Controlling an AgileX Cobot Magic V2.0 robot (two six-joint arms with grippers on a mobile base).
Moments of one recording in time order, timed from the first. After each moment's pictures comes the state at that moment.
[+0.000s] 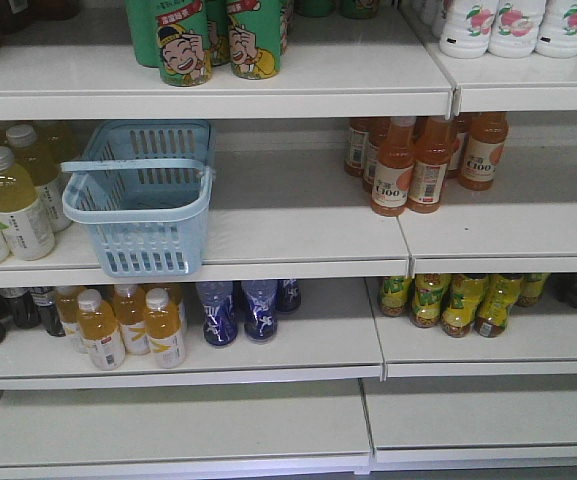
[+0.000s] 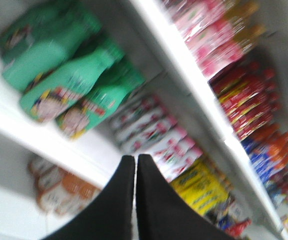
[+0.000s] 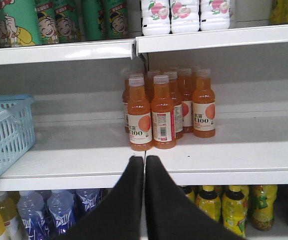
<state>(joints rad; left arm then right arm) 0.05 0.89 -0.92 -1.45 0.46 0.38 0.08 -0.01 0.03 -0.20 0.04 0.25</state>
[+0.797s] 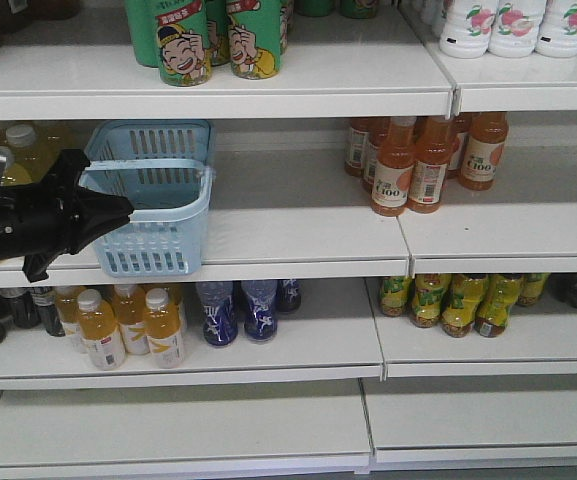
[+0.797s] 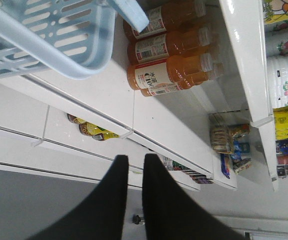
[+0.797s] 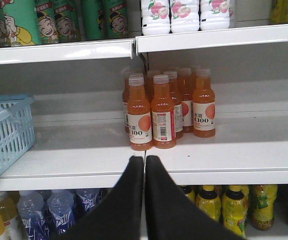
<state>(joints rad) 0.05 1.63 -0.96 -1.69 0.74 0.74 0.08 -0.01 0.03 -0.20 0.04 0.25</state>
